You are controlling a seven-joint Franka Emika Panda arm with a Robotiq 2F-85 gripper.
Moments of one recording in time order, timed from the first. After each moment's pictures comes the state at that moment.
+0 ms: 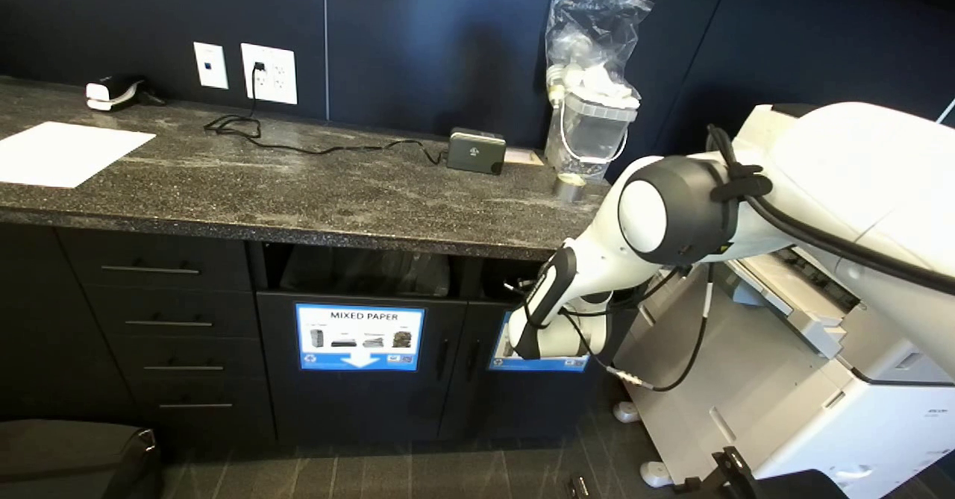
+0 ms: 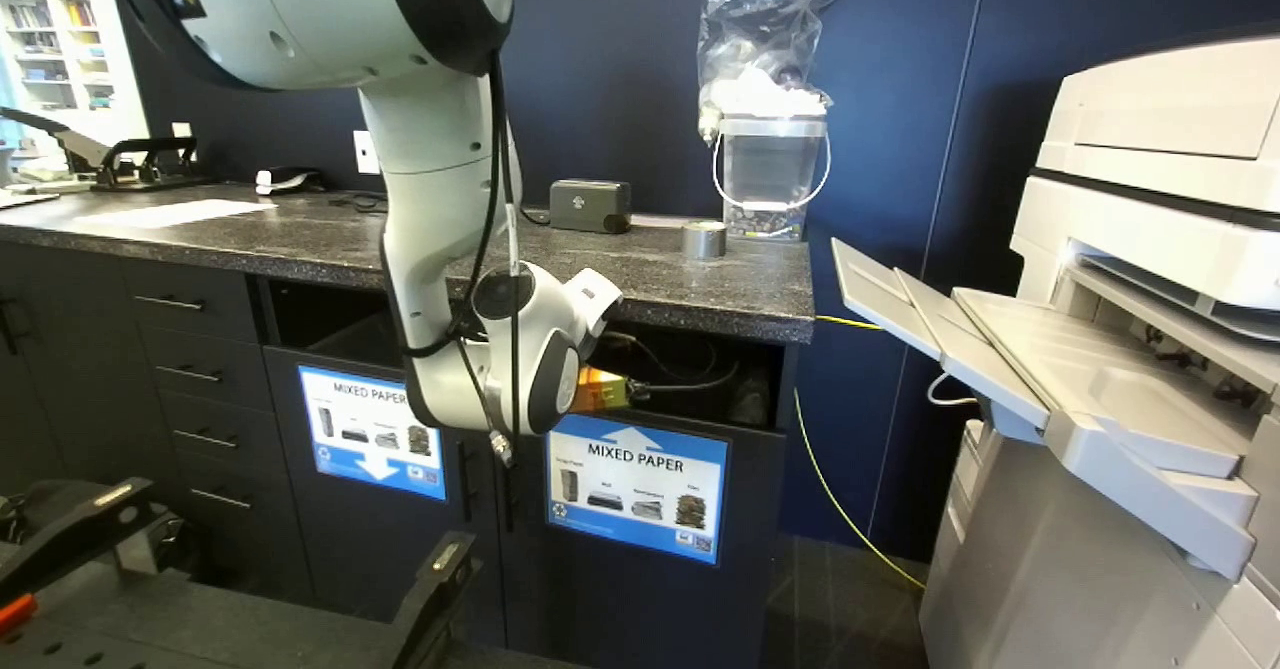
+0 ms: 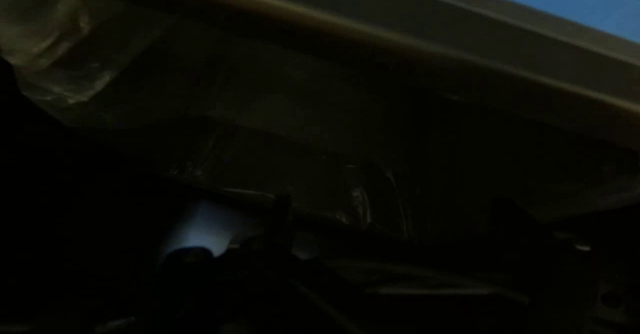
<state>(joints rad) 0.12 1.39 -0.14 -1.52 0.14 3.82 -0.20</state>
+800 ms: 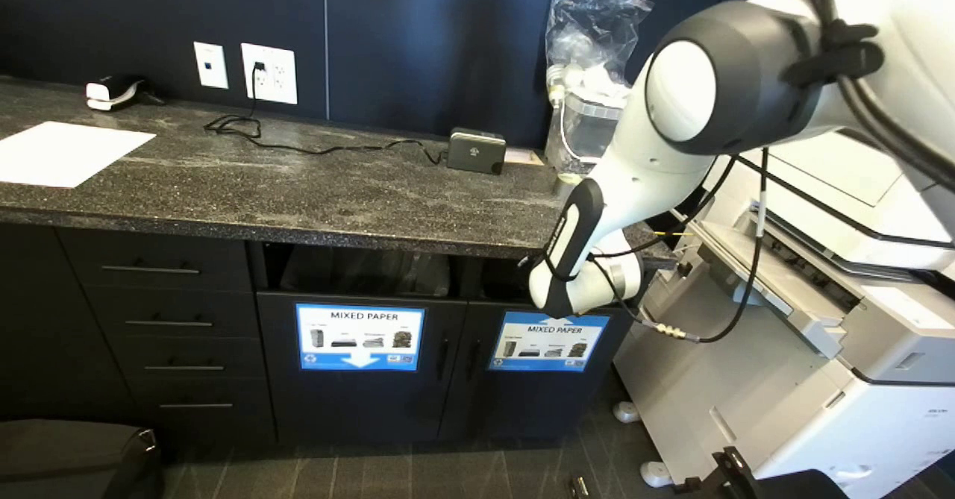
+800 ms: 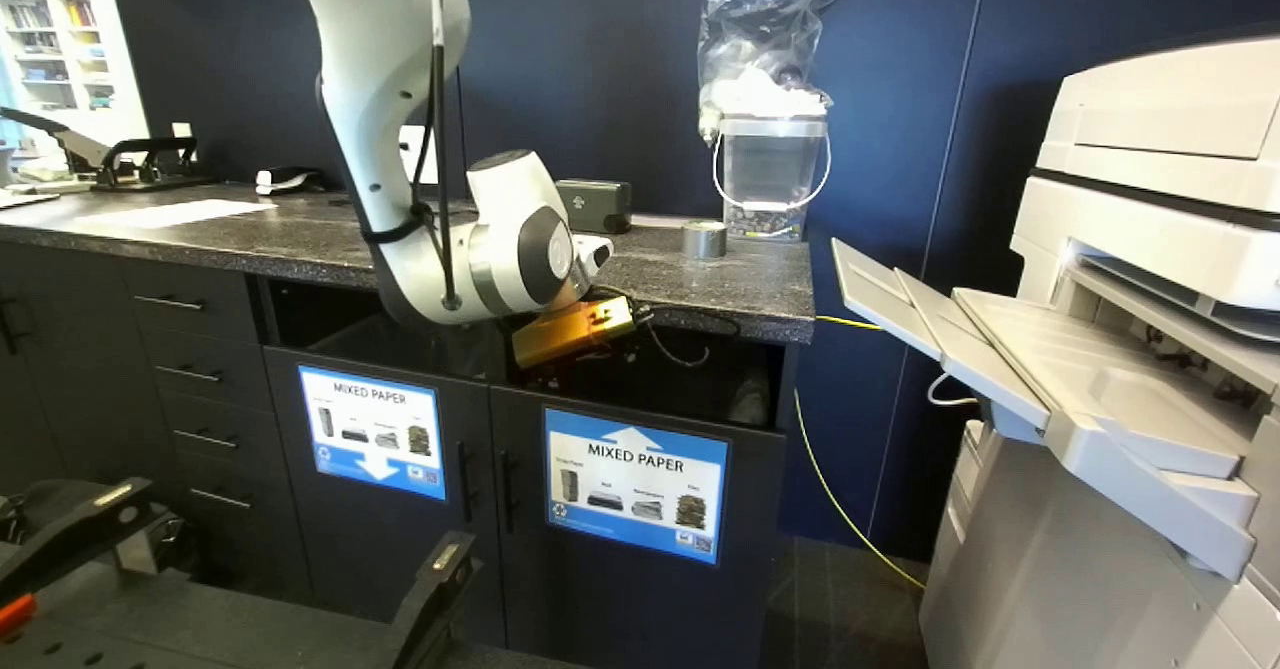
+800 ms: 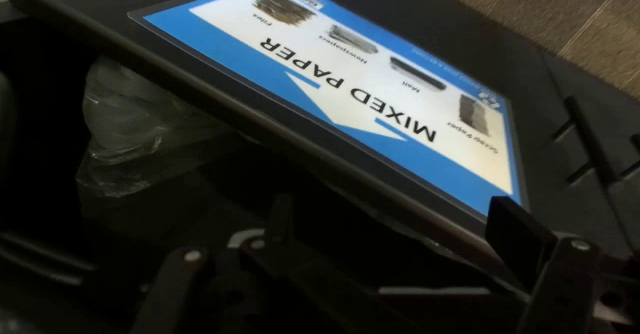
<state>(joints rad) 0.31 0.99 -0.33 -1.93 0.02 3.24 -0.26</state>
